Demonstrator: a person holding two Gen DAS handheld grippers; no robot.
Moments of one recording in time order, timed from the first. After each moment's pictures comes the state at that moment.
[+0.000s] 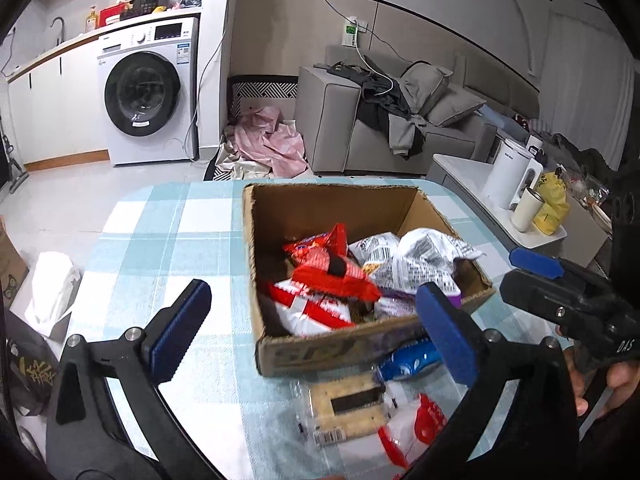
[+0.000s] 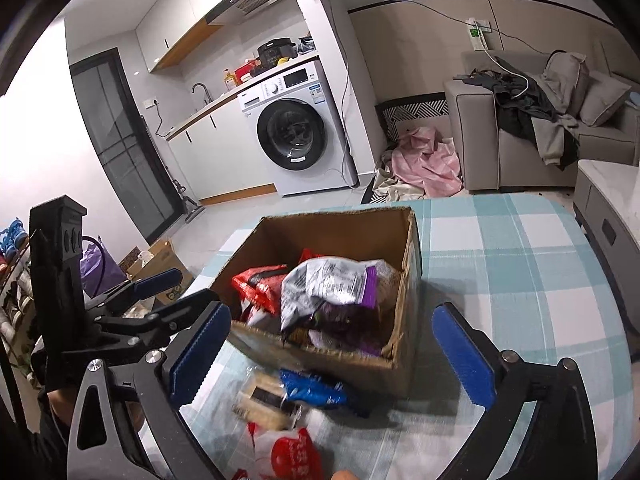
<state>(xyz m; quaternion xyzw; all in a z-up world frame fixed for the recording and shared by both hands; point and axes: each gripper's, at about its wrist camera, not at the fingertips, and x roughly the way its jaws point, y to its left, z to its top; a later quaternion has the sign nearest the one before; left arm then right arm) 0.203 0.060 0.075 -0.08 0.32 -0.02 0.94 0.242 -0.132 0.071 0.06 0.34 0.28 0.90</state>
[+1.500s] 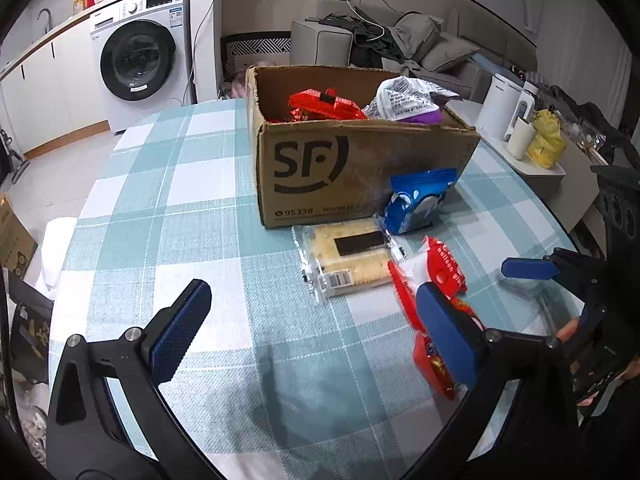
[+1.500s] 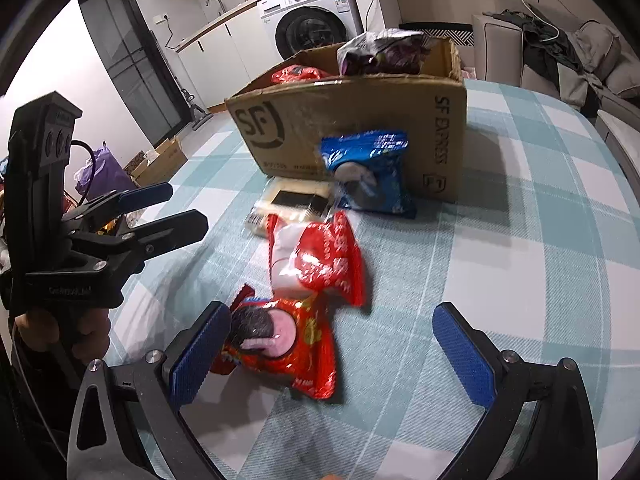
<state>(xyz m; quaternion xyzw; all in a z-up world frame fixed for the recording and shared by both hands) 0.112 0.040 0.012 -0.04 0.40 -0.03 0.92 0.142 -0.114 -0.022 -0.02 0.46 0.31 0.83</state>
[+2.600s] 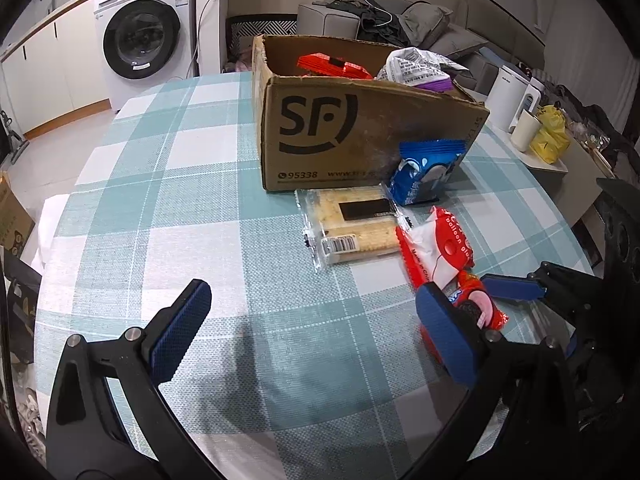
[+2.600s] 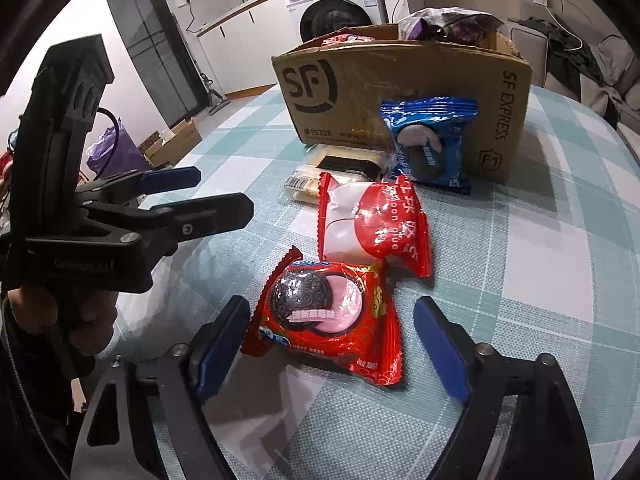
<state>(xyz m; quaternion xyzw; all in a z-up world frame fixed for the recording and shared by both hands) 0.104 0.037 -0.010 -0.06 0.43 -0.03 0.90 0.123 -0.079 -0.044 -0.04 0.45 0.34 0.82</state>
